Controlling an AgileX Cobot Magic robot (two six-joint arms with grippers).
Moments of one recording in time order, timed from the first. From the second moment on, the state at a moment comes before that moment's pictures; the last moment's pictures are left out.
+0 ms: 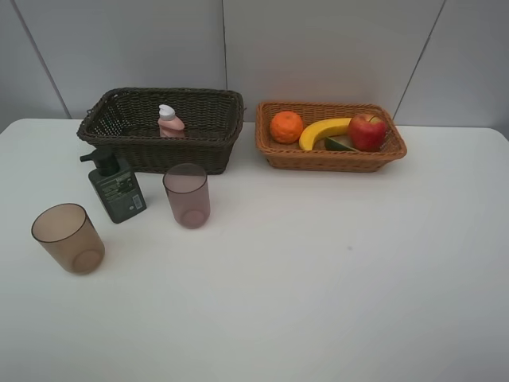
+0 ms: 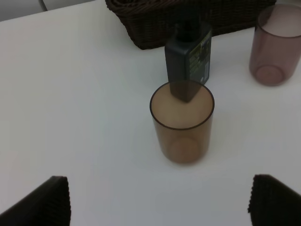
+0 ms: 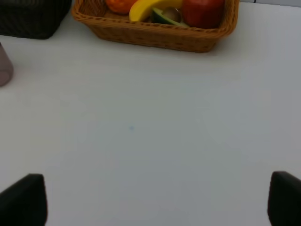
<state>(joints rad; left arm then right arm) -0.19 -0.01 -0.41 0.00 1.07 0.04 -0.03 0.00 -0.55 0.21 1.20 -0.21</state>
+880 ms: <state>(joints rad) -0.19 -0.01 -0.41 0.00 1.07 0.04 -0.03 0.00 -0.53 -0.03 1.08 0.05</state>
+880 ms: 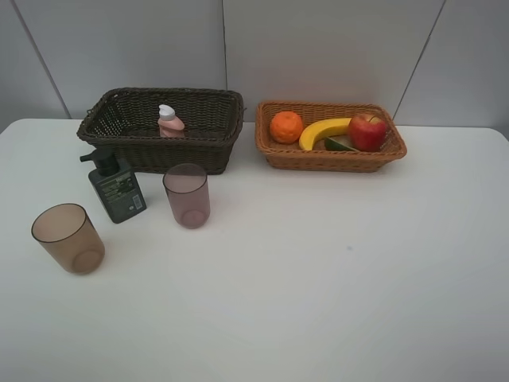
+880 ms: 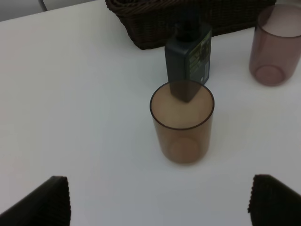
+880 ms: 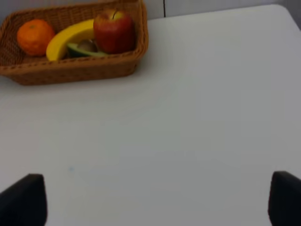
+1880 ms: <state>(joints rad) -0.19 -0.01 -0.41 0.00 1.07 0.04 -0.03 0.00 -0.52 -0.03 1.05 0.06</state>
